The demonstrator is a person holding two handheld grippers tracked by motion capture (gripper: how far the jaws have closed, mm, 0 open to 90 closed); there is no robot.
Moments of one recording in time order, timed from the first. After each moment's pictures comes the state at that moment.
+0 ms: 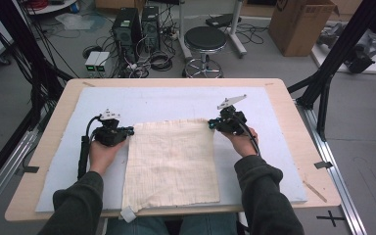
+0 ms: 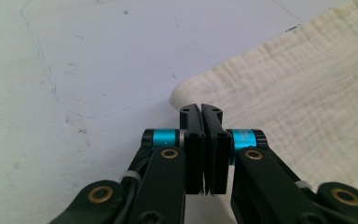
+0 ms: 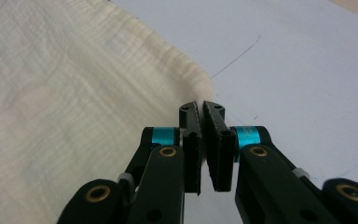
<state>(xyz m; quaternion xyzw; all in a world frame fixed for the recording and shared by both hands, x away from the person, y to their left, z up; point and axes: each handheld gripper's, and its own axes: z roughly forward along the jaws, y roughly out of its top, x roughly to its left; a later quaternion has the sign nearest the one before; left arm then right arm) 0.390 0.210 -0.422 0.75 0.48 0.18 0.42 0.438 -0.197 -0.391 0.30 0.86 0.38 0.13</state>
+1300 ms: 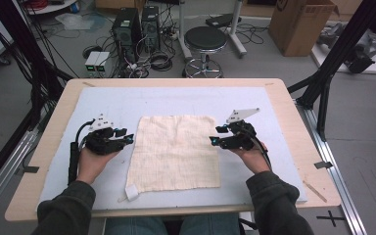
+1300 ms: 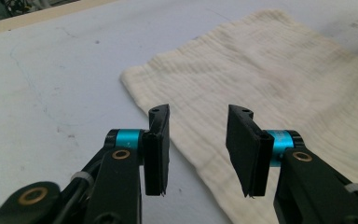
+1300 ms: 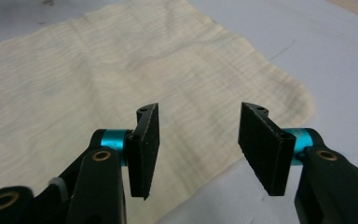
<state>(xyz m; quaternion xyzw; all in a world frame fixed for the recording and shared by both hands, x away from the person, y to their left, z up) 0.342 0.220 -0.400 0.78 0.39 0.19 0.46 0.381 -0.217 -0.386 0.26 0.86 0.42 0.11</state>
